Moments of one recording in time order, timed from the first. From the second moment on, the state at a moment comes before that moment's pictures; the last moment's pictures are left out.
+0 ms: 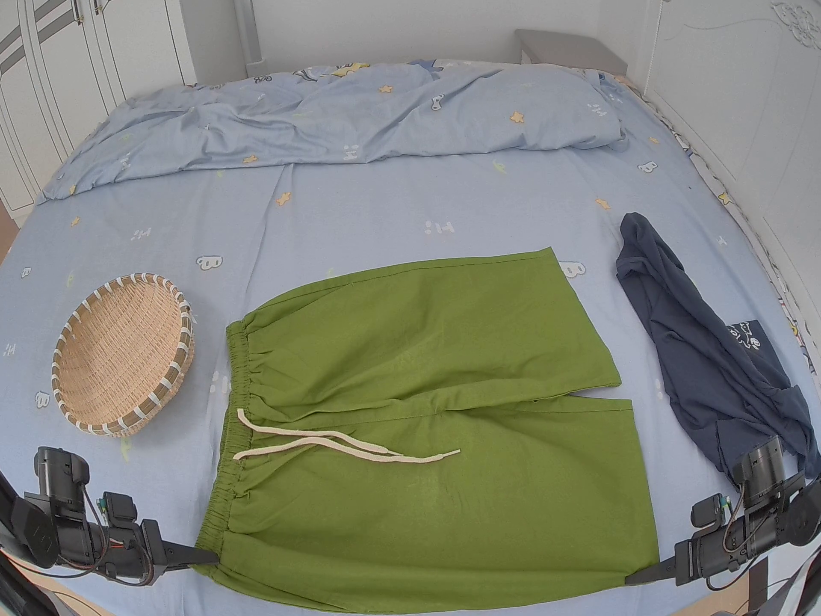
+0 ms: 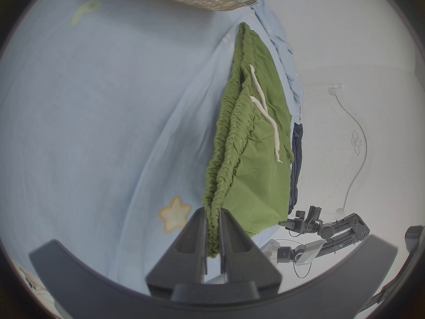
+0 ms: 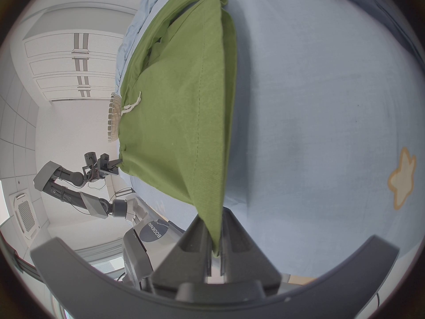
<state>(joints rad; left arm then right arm) 0.26 1.69 -0.02 -0.55 -0.83 -0.30 0.10 1.74 -0.02 -0.50 0.67 0.18</state>
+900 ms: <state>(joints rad) 0.18 1.51 -0.55 0.02 -0.83 -0.48 0.08 1.60 -0.84 0.14 0.68 0.25</state>
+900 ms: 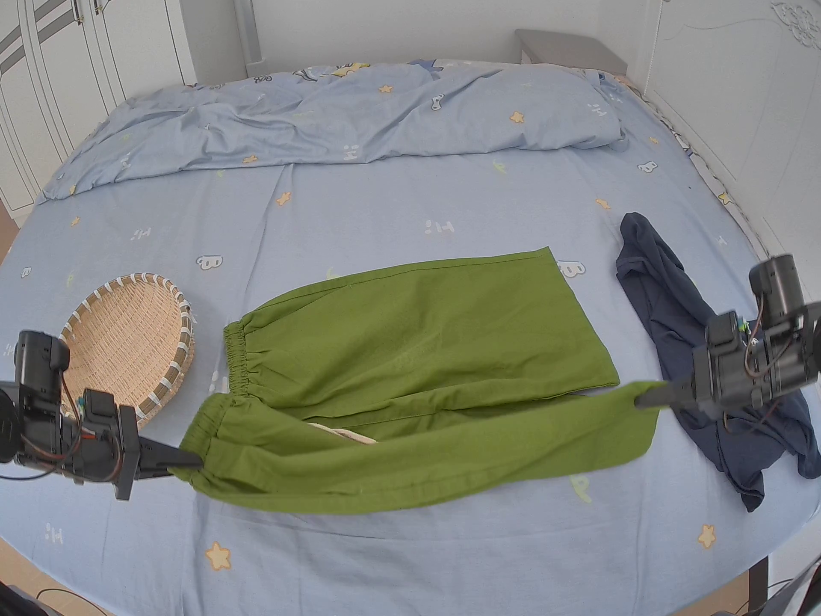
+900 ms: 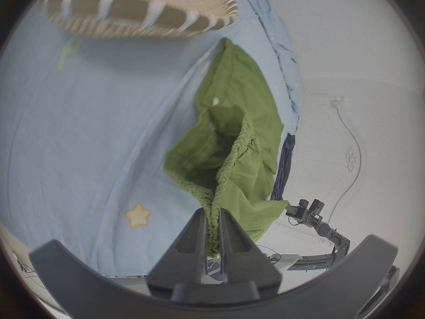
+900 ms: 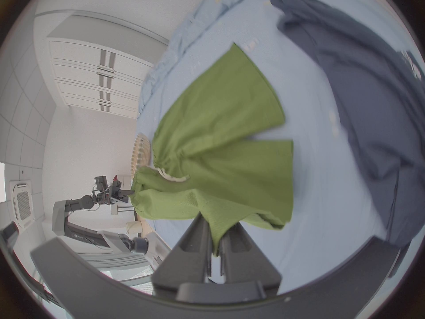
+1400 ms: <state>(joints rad) 0.14 1.67 -1.02 0.15 -0.83 -0.56 0.10 1.80 -1.43 0.34 0.68 0.32</state>
